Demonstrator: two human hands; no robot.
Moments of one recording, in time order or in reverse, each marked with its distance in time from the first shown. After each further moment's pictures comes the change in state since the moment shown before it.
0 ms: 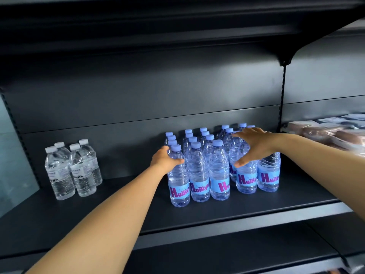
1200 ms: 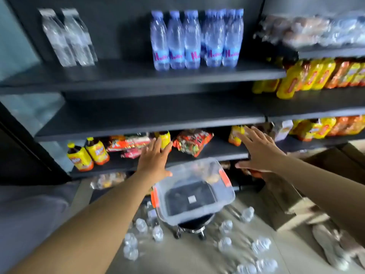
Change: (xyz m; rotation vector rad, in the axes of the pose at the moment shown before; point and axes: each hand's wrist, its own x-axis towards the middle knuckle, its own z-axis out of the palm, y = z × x) left_hand -0.452 -0.150 0.108 0.932 -0.362 0.190; right_hand -0.391 -0.012 0.283 0.050 -0.010 -0.076
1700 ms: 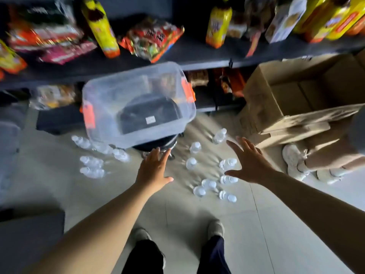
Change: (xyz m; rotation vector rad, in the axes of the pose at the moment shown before) left_hand -0.053 0.231 0.302 -0.329 -0.374 -0.021; right_hand -0.137 0.134 0.318 0.283 -0.412 0.087
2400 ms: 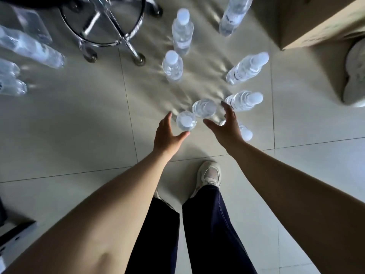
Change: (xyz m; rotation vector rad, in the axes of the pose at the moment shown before) left_hand 0.115 0.050 0.444 -0.697 -0.097 -0.420; right_hand 0.095 0.118 0.434 0.937 -0.033 0.478
